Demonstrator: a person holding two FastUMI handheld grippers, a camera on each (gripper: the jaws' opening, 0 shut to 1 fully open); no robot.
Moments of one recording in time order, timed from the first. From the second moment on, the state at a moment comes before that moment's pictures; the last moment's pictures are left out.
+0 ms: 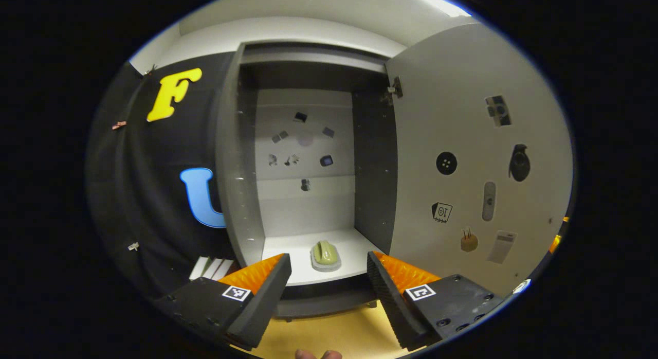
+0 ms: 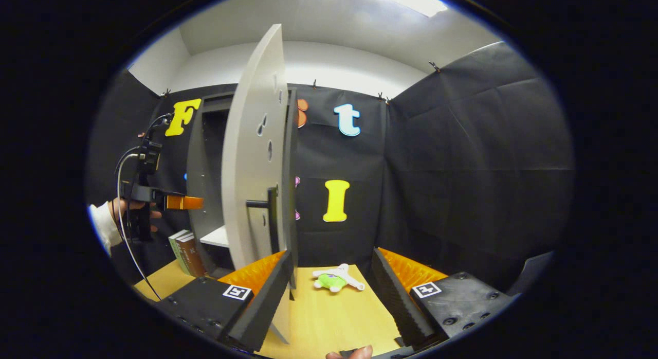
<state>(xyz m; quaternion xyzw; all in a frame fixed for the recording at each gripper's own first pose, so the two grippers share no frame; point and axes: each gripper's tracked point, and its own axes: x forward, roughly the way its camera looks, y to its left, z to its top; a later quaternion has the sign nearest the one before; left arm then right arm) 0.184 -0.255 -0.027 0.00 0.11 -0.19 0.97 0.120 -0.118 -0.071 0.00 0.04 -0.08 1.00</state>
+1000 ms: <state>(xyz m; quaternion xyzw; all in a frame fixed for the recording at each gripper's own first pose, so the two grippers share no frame) 0.402 -0.305 -0.171 0.03 0.35 -0.15 0.92 0.137 -0.252 -0.129 0.04 0.08 -0.13 0.99</state>
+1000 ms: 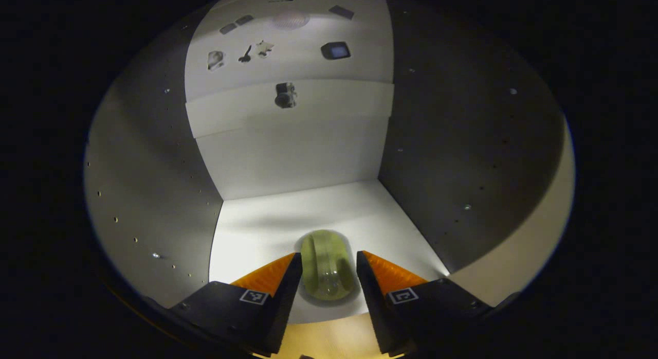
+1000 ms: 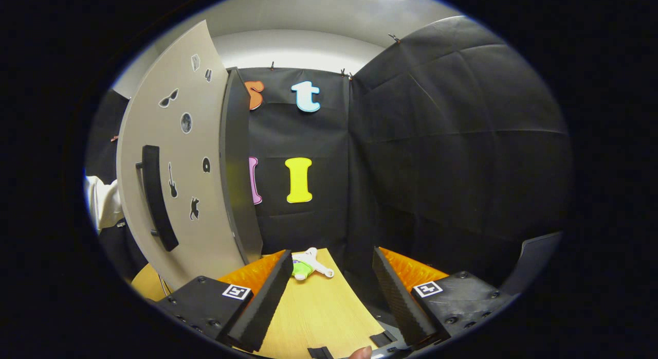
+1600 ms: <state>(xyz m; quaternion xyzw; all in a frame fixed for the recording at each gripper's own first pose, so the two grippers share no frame) 0.421 -0.302 -0.198 0.05 0.37 -0.14 0.92 0.136 -0.263 -0.136 0.04 0.08 -0.14 0.99</state>
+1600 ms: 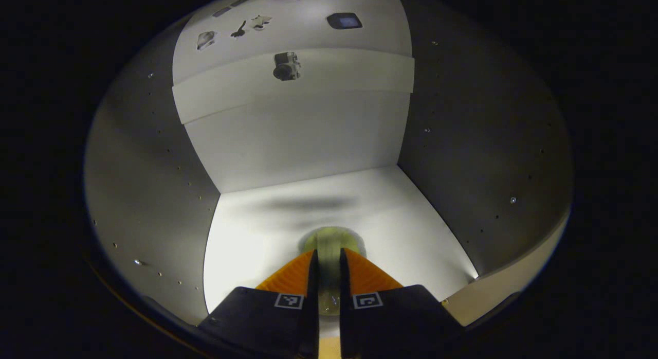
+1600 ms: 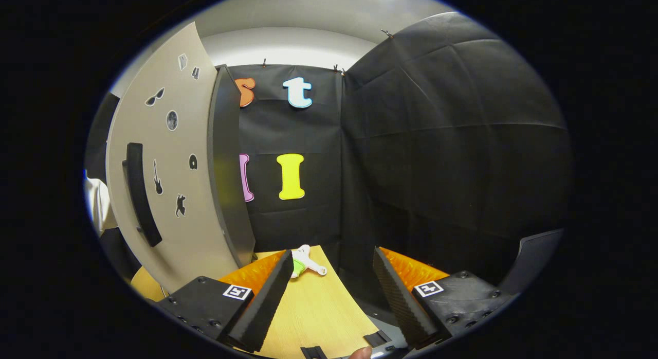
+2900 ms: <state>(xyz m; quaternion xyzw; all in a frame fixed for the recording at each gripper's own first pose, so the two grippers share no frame) 0.152 -0.216 -0.206 0.02 0.30 -0.16 0.94 0.153 -0.167 -0.084 0.02 0.03 -0.12 0.99</state>
